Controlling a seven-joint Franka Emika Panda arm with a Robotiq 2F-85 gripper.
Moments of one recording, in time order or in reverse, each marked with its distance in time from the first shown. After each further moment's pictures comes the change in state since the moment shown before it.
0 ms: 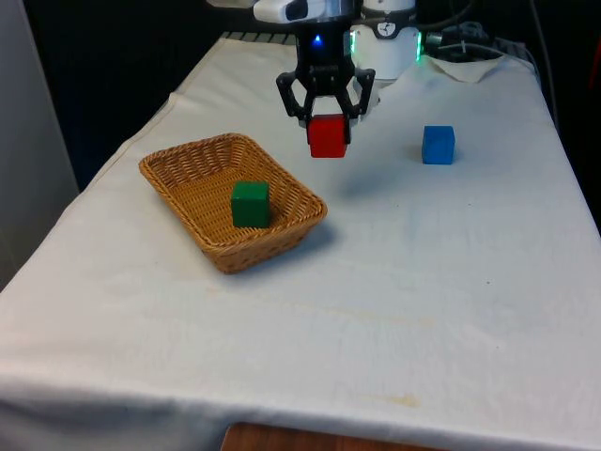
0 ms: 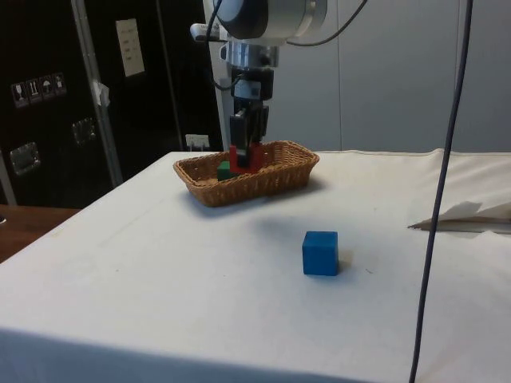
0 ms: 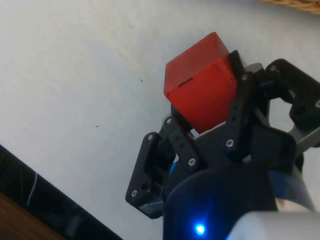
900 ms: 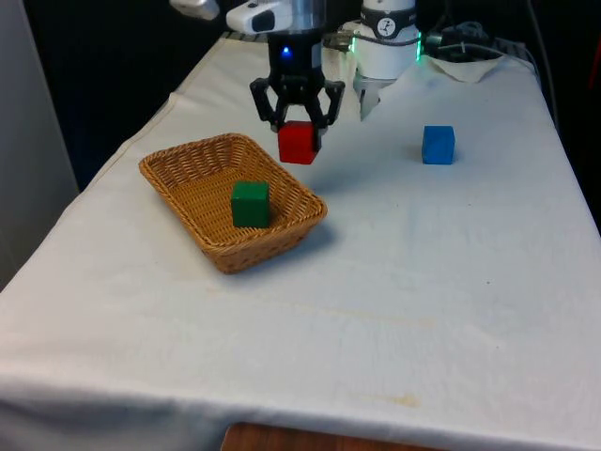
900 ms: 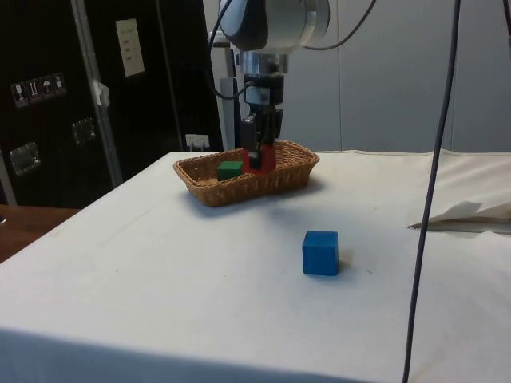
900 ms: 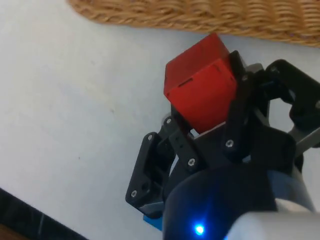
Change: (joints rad) arm -0.038 0.079 -0.031 0.012 0.058 -0.004 0.005
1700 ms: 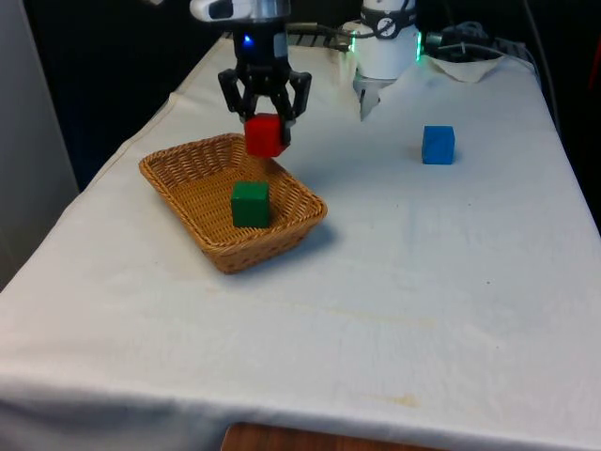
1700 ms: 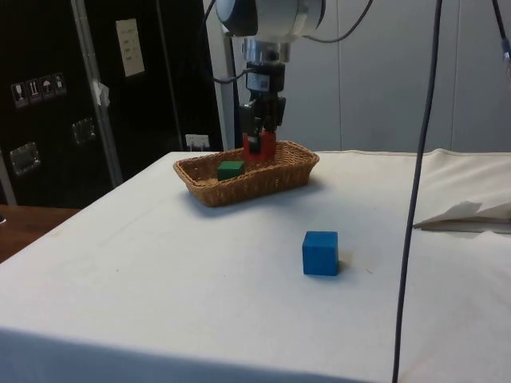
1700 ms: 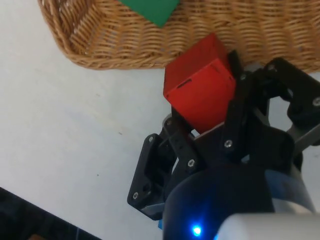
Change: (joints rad) arm -0.020 0.064 -0.089 0.078 0.092 -0.089 -0.040
